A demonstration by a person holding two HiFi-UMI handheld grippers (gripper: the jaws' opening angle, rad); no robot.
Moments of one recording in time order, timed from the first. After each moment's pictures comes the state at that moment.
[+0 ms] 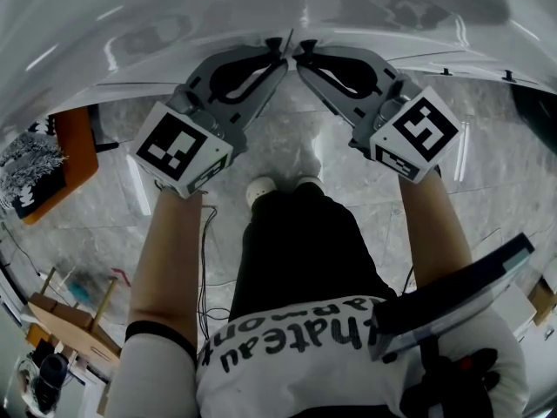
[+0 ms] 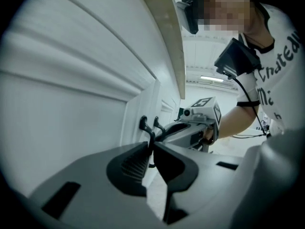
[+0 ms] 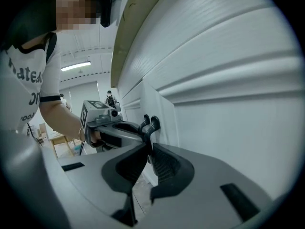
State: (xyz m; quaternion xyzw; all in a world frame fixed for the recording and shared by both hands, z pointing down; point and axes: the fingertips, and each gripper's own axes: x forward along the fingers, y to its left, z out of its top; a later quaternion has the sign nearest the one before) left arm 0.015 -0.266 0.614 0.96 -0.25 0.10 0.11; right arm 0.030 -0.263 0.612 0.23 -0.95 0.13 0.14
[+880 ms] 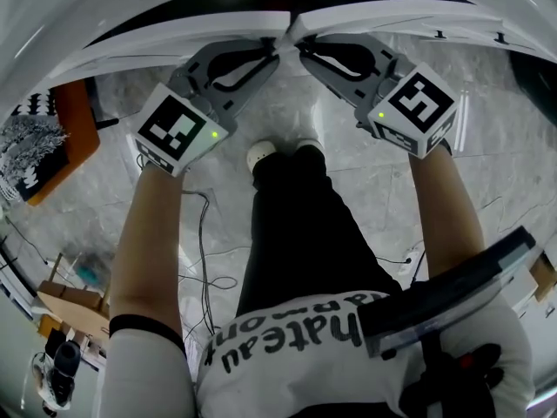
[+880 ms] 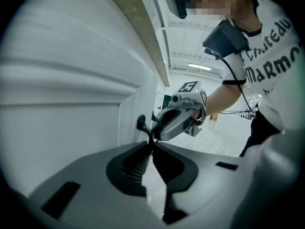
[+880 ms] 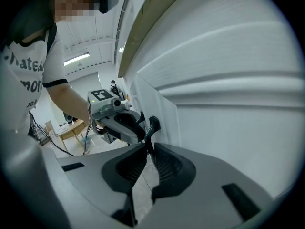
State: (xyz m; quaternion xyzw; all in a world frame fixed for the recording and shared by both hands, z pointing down) left arm 0.016 -0.203 0.623 0.97 -0.16 0.18 0.08; right arm 0.039 -0.208 0.621 0.20 -0.94 0.16 0.21
